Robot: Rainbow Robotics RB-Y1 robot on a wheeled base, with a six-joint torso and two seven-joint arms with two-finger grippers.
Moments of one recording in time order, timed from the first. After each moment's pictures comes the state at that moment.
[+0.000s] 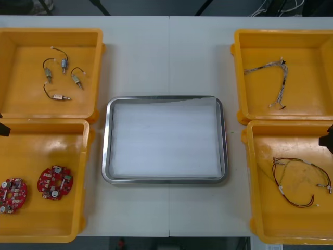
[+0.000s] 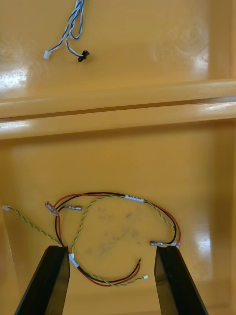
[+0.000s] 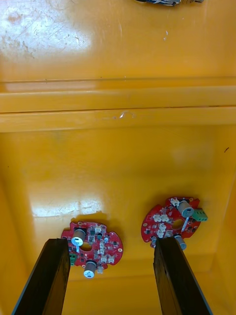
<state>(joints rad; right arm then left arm) -0.11 -0.53 -0.44 -2.30 -0.62 1.92 1.40 -0.23 0.84 0.36 -1.98 0.90 1.91 -1.41</state>
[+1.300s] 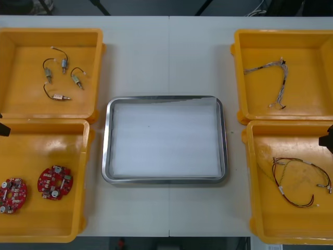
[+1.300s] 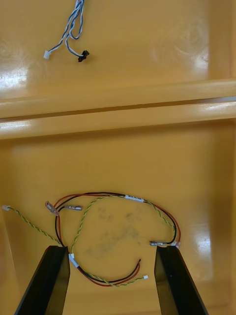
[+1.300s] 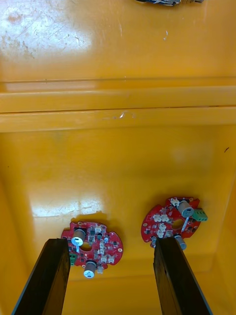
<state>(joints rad) -0.11 -0.53 -0.44 -2.30 -0.62 1.92 1.40 -0.23 0.84 0.36 -1.98 0.90 1.91 -1.41</state>
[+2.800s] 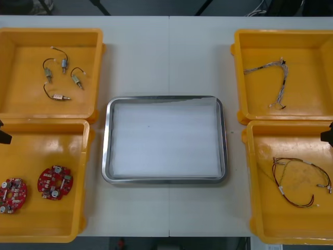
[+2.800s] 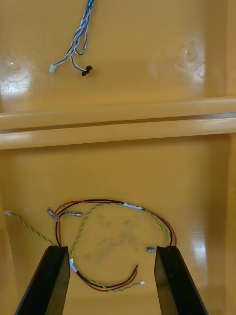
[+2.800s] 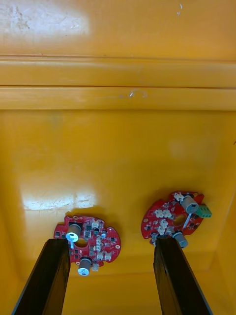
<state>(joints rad) -0.13 -0.55 -0.44 -2.31 -0.64 1.92 1.40 -0.18 0.81 0.38 -1.97 0.91 1.88 -1.41</state>
